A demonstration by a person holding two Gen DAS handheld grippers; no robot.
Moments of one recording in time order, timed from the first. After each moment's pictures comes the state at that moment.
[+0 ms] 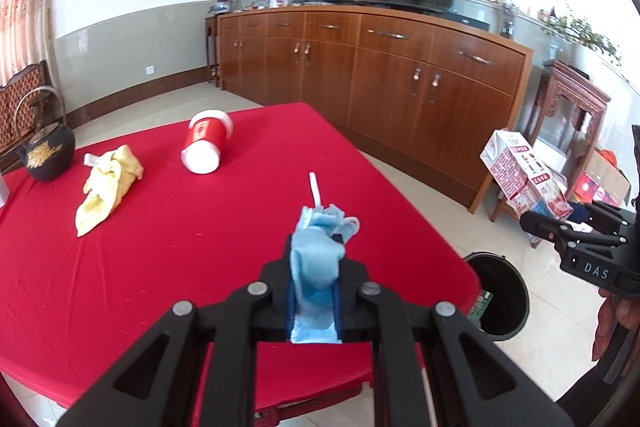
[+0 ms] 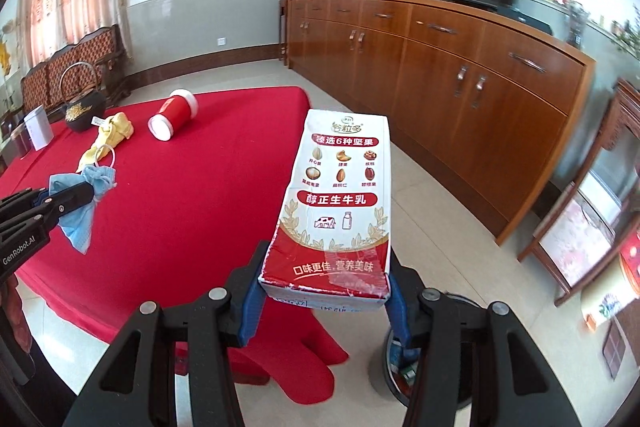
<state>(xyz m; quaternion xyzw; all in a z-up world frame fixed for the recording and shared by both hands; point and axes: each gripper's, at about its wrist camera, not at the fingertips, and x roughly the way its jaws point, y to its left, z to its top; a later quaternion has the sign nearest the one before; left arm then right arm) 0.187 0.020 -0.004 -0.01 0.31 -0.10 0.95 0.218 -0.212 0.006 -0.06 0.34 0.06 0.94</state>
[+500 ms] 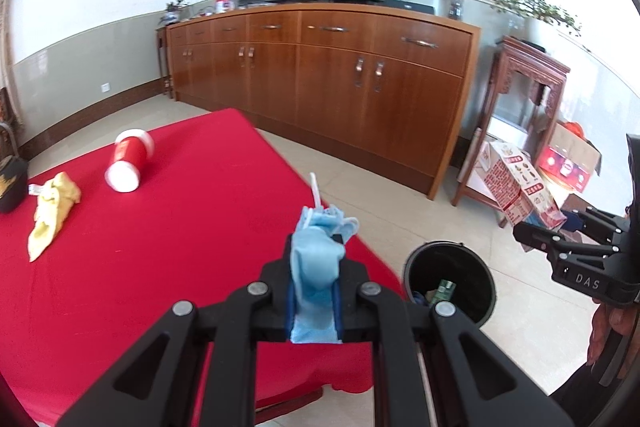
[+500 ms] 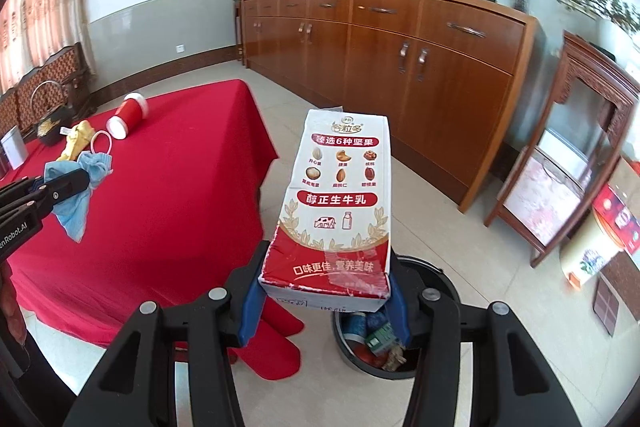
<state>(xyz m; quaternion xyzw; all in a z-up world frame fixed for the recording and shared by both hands) 0.182 -0.058 -0.005 0.02 0.30 -0.18 0.94 0.173 -0.291 -0.003 -0.03 0.35 -0.01 0.94</state>
